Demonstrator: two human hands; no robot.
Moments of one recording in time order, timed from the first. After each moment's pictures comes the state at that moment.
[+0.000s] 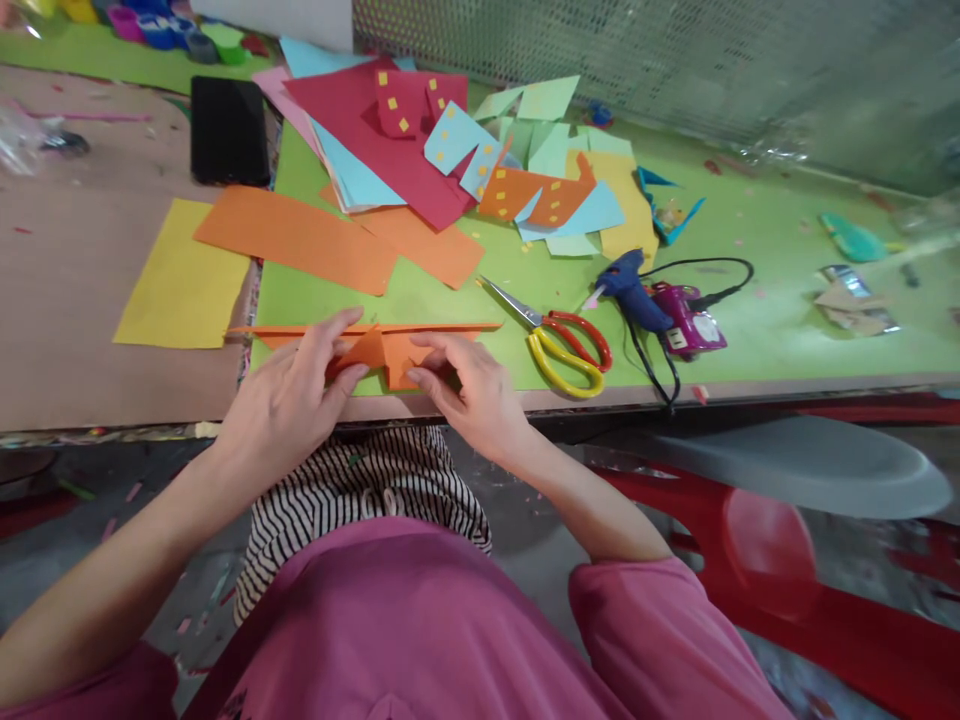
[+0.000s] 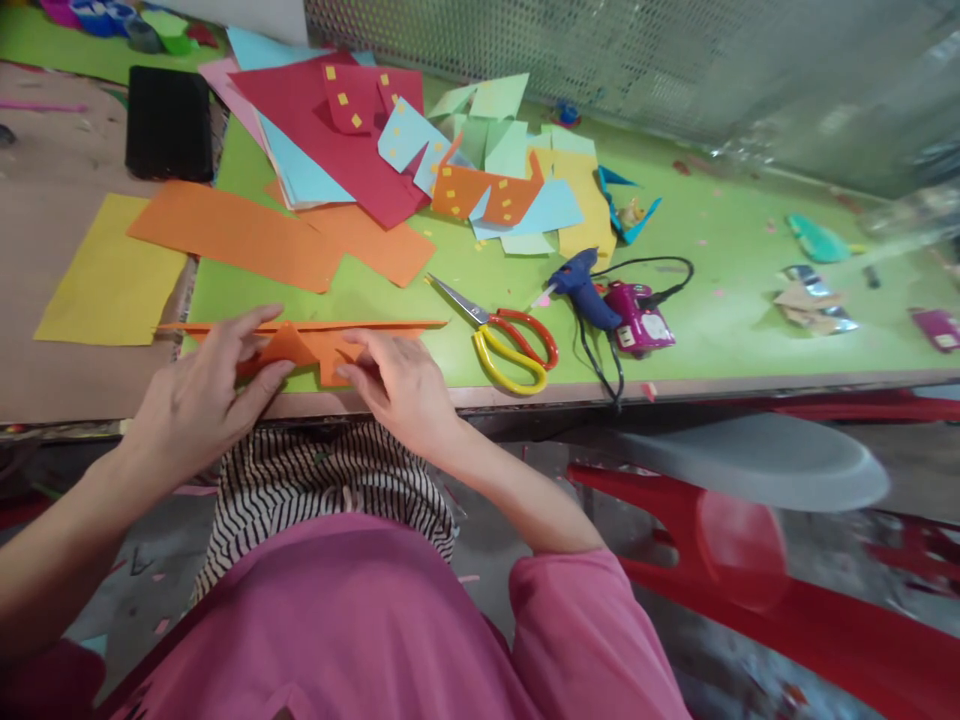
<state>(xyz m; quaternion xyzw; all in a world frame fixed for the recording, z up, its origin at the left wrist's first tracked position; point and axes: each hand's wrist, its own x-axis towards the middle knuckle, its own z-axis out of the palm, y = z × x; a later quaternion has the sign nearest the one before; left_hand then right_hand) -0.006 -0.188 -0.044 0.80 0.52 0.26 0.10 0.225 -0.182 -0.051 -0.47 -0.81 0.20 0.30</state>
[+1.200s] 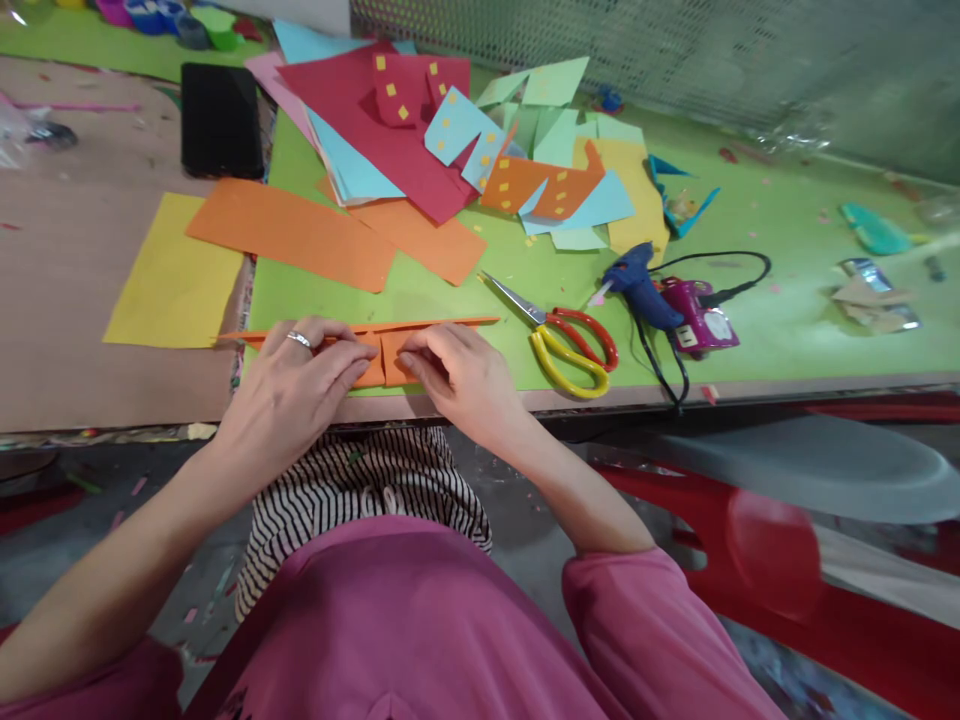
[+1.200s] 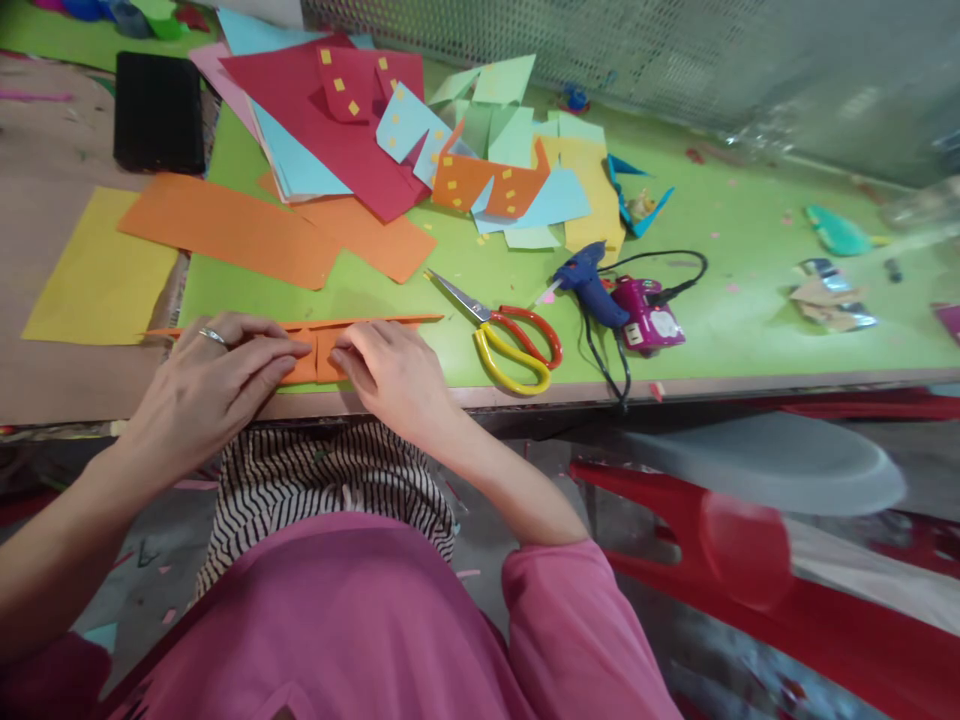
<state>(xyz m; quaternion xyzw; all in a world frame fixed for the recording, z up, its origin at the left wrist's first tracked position) -0.006 -0.180 -0.050 0.85 0.46 0.26 0.05 0.217 -0.167 -0.046 -0.47 -0.82 0.18 0.25</state>
